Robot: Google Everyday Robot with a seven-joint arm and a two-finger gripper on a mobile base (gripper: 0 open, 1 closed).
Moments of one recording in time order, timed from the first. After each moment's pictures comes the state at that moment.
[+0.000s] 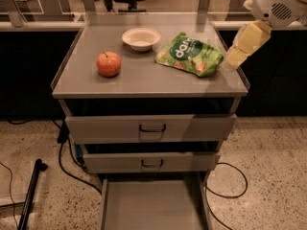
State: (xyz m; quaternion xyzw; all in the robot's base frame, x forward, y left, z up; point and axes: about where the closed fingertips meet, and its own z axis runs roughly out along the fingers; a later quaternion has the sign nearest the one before) arm 0.574 -0.193 1.007 -0.54 0.79 -0.02 0.30
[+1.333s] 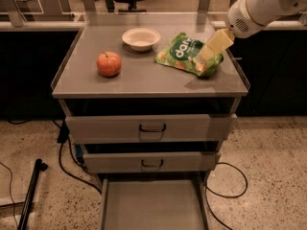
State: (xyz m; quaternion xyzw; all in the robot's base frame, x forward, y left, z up) arm 0.679 -0.185 0.952 -0.46 0.81 0.02 0.37
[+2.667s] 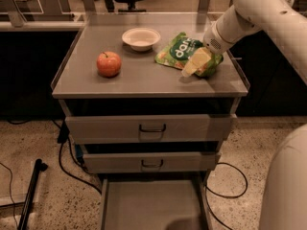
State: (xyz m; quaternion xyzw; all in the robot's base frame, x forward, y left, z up) arm 0.740 -0.158 0.858 -0.47 0.83 0.05 0.31
